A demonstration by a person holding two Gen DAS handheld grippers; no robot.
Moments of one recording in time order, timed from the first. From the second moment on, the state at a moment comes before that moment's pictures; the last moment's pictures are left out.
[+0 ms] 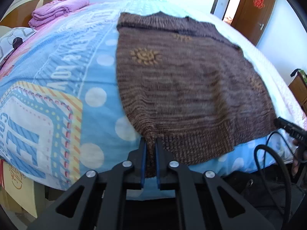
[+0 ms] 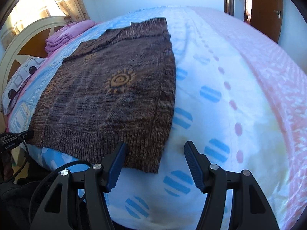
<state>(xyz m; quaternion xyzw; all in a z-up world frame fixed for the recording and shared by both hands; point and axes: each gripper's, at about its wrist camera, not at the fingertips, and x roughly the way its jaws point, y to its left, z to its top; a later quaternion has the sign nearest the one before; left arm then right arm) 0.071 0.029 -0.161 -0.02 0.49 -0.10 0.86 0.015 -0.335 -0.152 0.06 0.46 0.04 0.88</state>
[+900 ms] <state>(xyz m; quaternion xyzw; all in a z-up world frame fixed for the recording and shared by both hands) 0.079 0.069 -0.097 -0.09 0.41 -0.13 0.90 0.000 -0.365 -0.102 0.23 0.36 0.13 0.89</state>
